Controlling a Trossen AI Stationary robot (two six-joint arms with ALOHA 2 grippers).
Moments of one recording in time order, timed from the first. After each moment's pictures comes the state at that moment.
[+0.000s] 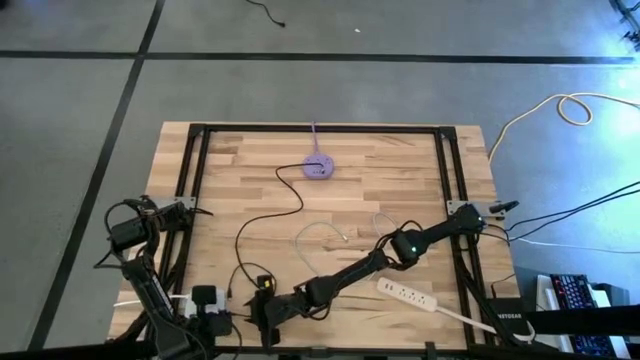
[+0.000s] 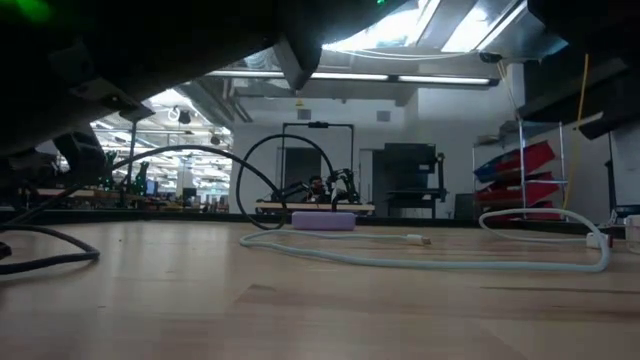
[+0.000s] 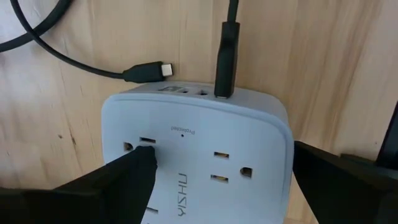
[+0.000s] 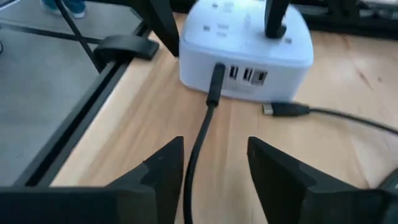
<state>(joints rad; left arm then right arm) -1.11 2.01 1.43 -1.17 -0.17 -1.16 0.45 2.79 2.31 -0.02 0.24 0.12</state>
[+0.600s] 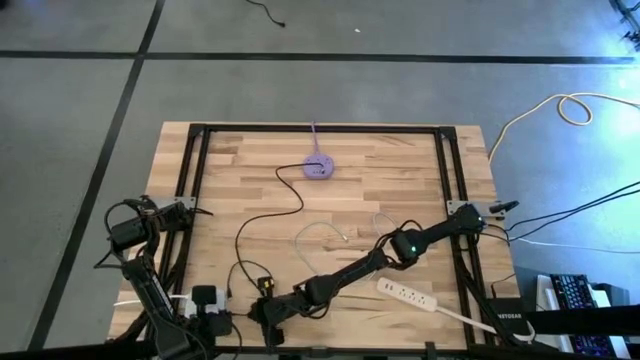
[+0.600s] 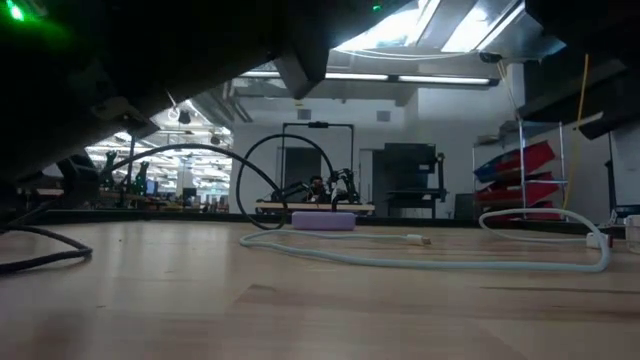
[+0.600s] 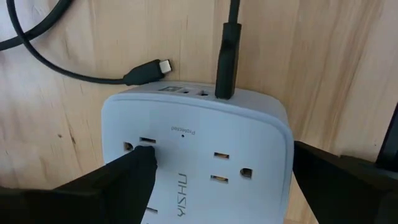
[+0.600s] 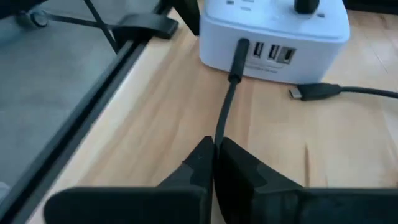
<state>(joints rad) -1.11 2.01 1.43 -1.17 -0.16 -1.17 0.45 2.79 2.31 -0.05 0.16 0.12</state>
